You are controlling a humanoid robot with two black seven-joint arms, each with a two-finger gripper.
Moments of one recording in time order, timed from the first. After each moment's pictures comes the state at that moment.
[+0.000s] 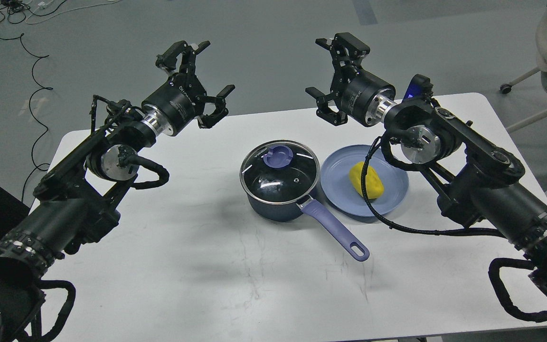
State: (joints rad) left arm -0.90 0.27 -0.70 -0.77 0.09 -0.39 -0.09; right arm 0.75 -0.06 1.00 1.00 -0.55 0.10 -0.10
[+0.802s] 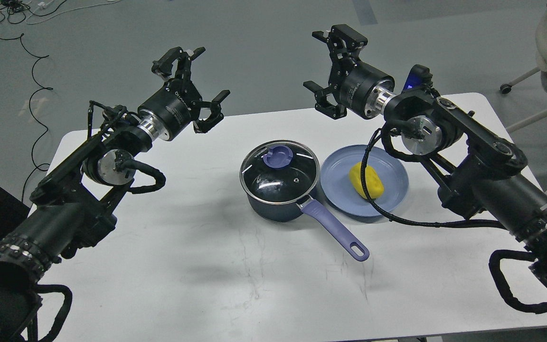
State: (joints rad) left arm -0.89 0.28 -0.70 -0.77 0.09 -0.39 -0.09; right arm 0.79 -0.07 1.00 1.00 -0.54 0.10 -0.13
